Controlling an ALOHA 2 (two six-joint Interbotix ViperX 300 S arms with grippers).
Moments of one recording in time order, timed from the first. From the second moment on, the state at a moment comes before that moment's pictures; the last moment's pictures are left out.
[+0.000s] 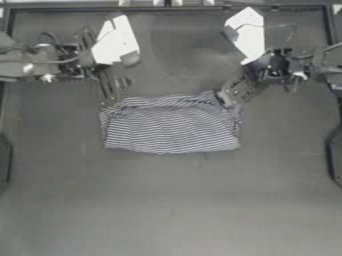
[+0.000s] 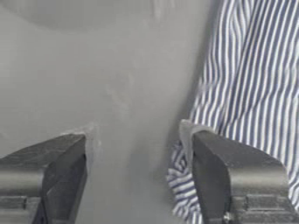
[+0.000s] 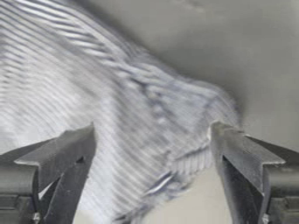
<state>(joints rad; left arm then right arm) 0.37 -0.16 0.53 0.37 0.53 -0.26 -0.40 -0.17 0.63 -0.06 0.61 0.65</state>
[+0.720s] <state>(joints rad) 0.30 -0.18 0.59 0.36 0.26 -0.26 -0.26 -0.29 0.86 -0.11 0.47 1.16</state>
